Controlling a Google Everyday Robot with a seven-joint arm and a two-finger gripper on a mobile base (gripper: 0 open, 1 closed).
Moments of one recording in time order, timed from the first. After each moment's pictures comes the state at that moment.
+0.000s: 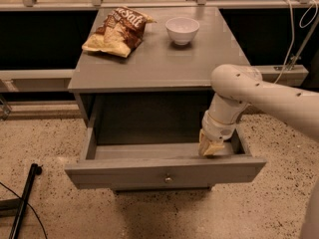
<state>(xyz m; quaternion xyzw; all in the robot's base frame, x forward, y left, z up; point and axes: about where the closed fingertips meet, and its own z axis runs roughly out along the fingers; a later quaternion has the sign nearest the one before) 0.522 -0.150 0.639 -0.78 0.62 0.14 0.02</state>
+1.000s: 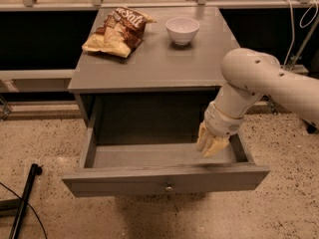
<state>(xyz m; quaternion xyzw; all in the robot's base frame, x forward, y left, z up) 0.490 -0.135 0.704 -0.80 0.58 0.15 0.07</state>
